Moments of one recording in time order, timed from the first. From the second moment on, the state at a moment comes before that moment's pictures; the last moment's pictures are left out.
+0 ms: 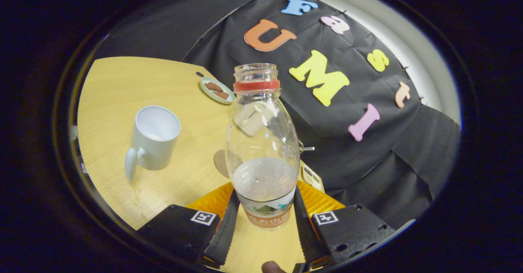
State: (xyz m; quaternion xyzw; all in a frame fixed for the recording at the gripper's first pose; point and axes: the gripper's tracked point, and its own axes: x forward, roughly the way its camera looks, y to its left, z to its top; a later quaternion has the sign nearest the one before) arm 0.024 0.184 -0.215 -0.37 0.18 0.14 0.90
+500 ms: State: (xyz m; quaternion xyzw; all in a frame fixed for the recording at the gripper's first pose) arm 0.040 0.191 -0.228 -0.54 0.14 0.11 0.82
